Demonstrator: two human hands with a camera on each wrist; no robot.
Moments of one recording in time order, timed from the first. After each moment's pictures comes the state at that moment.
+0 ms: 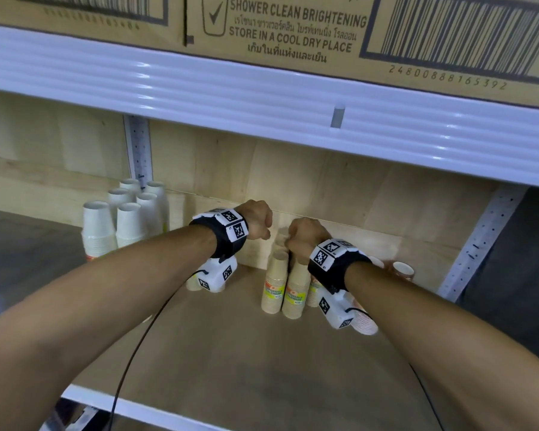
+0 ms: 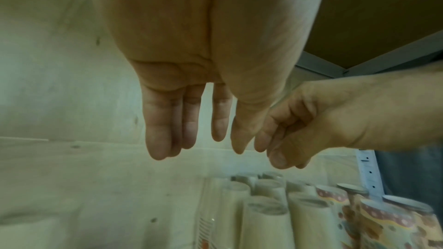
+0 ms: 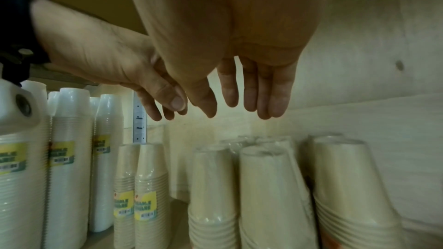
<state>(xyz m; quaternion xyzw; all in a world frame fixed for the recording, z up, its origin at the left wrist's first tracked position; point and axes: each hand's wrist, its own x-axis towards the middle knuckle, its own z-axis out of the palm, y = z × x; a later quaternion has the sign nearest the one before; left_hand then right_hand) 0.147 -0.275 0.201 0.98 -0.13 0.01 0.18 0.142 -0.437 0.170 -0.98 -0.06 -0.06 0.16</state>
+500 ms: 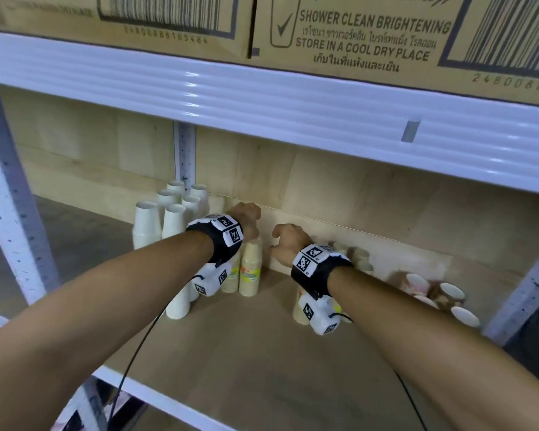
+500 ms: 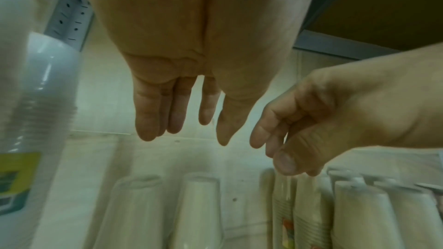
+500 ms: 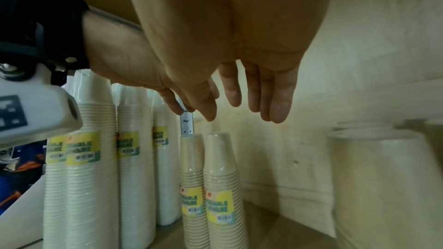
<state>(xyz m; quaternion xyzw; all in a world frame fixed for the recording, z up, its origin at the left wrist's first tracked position) 0.157 -0.190 0.185 0.99 -0.01 0.04 0.15 0.158 -0.338 0.154 -0.97 -0.15 -0.04 0.16</state>
